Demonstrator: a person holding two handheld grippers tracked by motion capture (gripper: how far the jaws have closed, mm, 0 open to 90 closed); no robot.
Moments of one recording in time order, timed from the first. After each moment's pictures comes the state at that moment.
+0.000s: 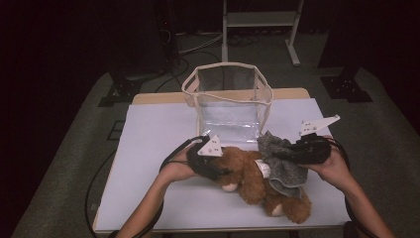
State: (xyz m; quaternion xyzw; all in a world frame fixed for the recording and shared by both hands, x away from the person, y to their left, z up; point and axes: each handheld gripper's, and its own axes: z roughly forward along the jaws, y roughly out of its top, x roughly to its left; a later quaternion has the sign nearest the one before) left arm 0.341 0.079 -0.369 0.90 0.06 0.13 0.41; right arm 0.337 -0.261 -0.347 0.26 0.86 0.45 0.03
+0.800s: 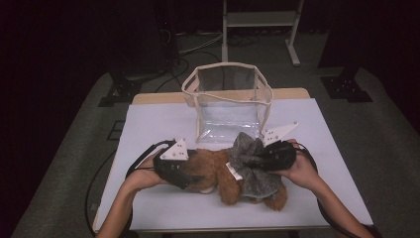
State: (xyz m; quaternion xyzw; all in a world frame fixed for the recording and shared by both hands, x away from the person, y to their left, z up) left arm 0.317 0.151 -0.358 0.90 0.09 0.11 0.41; right arm 0.334 -0.186 -0.366 0.18 0.88 0.43 0.01
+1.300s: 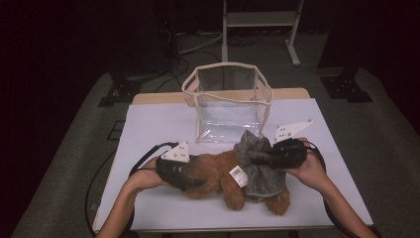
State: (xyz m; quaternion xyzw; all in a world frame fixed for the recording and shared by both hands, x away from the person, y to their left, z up) left arm 0.318 0.146 -0.373 0.91 0.07 0.06 0.41; right arm 0.335 -0.206 -0.350 0.20 0.87 0.46 0.03
